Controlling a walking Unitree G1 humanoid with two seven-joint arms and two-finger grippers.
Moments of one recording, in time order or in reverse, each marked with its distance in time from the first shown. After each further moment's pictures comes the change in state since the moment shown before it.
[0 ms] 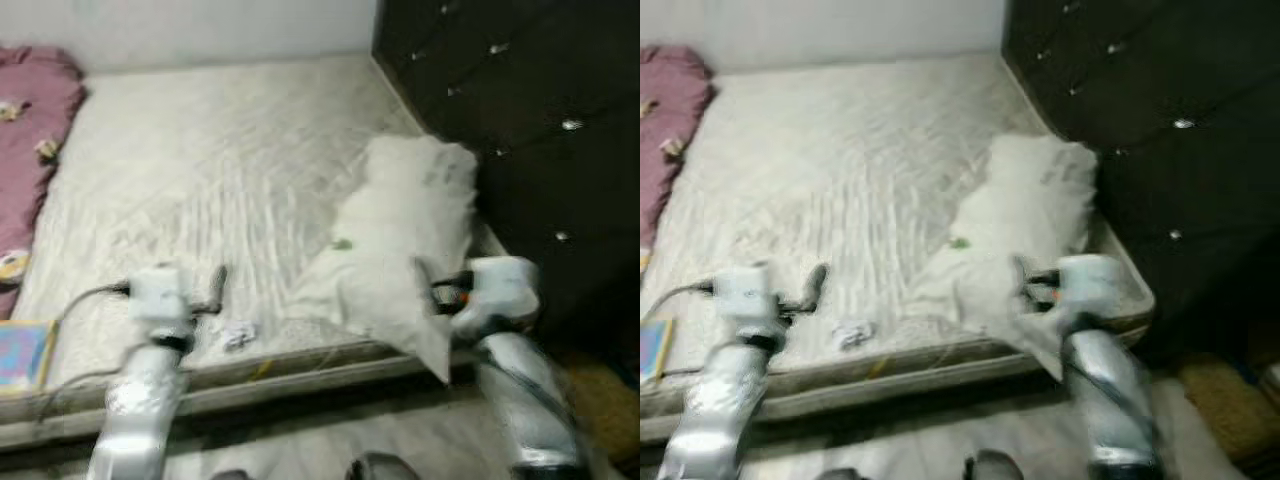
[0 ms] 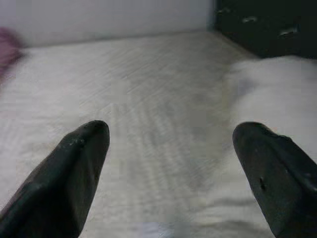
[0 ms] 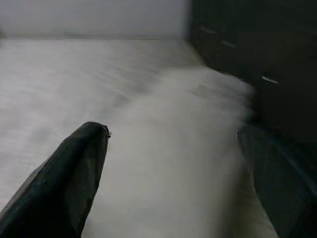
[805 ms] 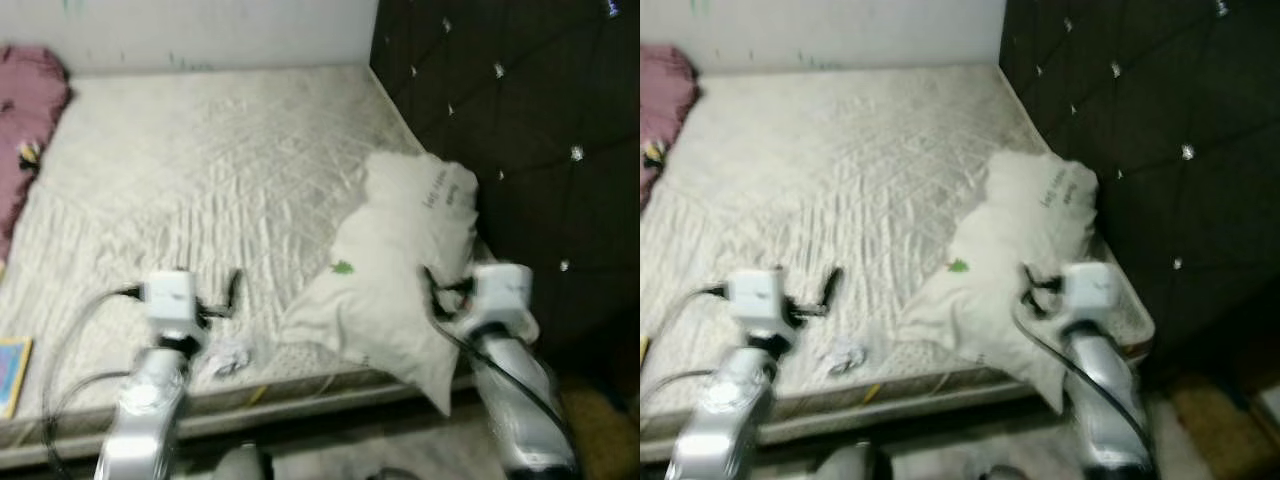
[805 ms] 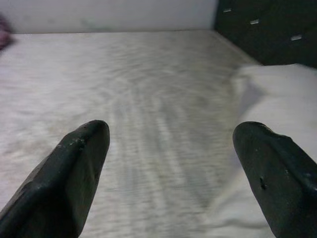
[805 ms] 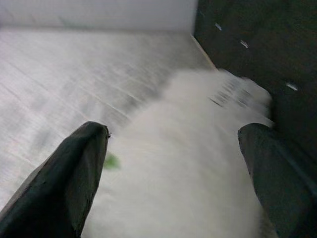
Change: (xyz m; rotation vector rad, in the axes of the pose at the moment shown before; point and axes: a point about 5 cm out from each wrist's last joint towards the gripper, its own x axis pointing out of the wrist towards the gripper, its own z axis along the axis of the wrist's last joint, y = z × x) left arm -0.001 0.016 -0.001 -0.006 0.009 0.037; right arm 0.008 0.030 0.005 0.028 -0.014 0.077
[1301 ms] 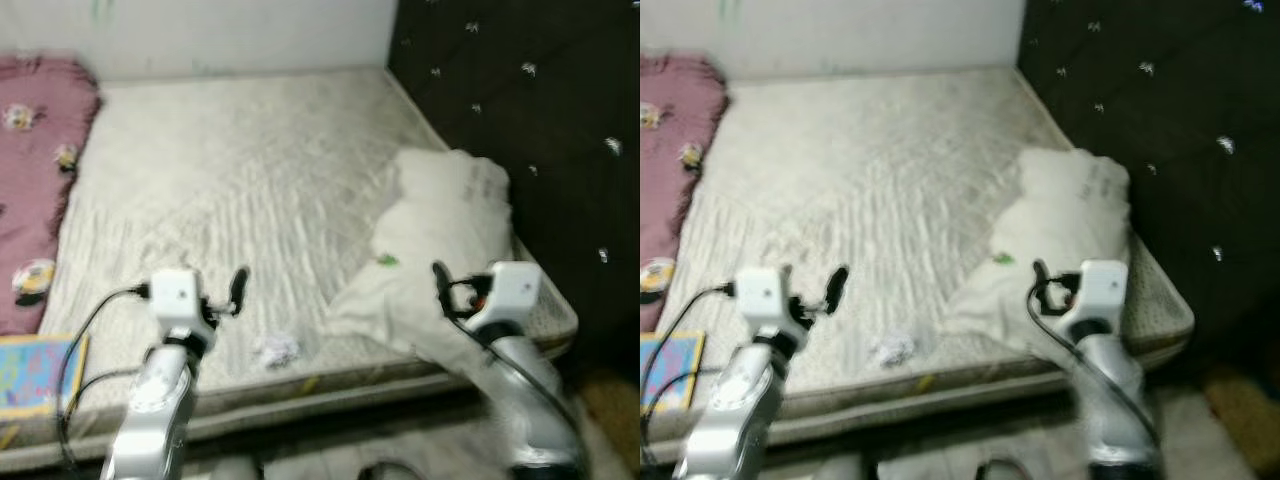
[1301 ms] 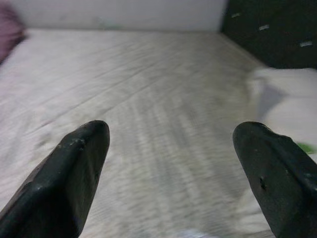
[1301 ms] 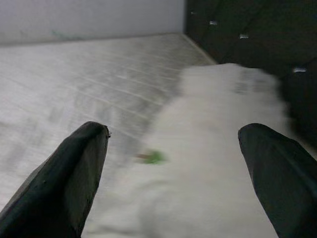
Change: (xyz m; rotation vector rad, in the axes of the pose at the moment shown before) left arm 0.003 -0.003 -0.004 -0.051 0.015 0.002; right arm 0.000 -0.004 -0.004 0.093 0.004 -0.096
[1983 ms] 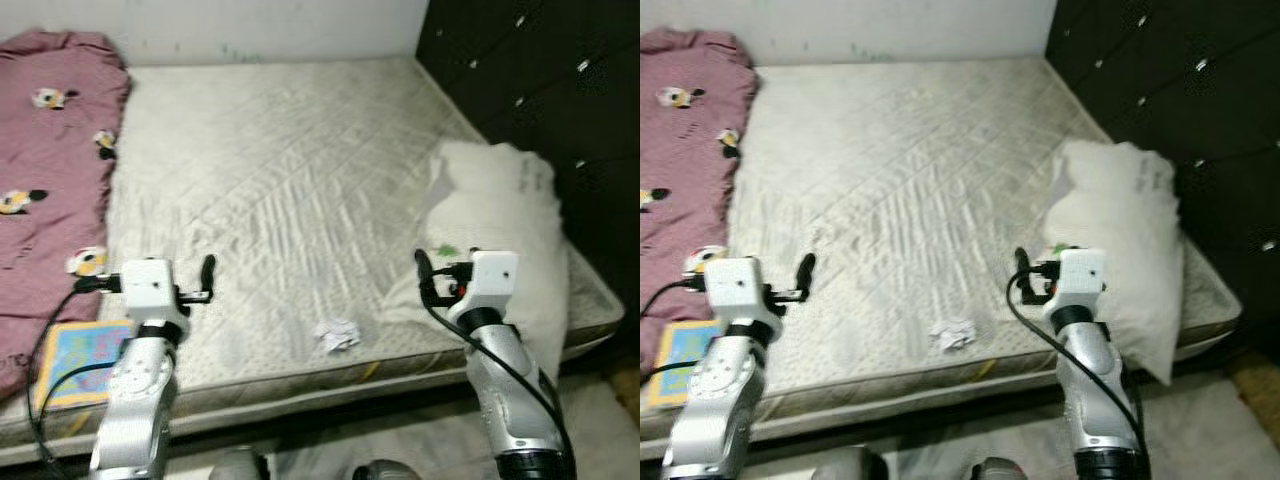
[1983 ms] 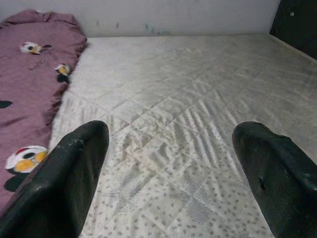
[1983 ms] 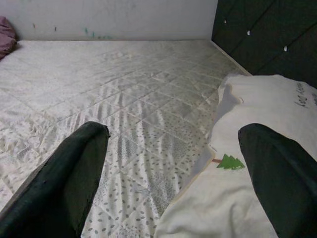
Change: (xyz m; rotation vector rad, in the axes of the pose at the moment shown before) left arm 0.009 0.010 0.011 0.058 -0.051 0.088; right arm 0.005 0.000 0.010 -0.080 -0.033 0.012
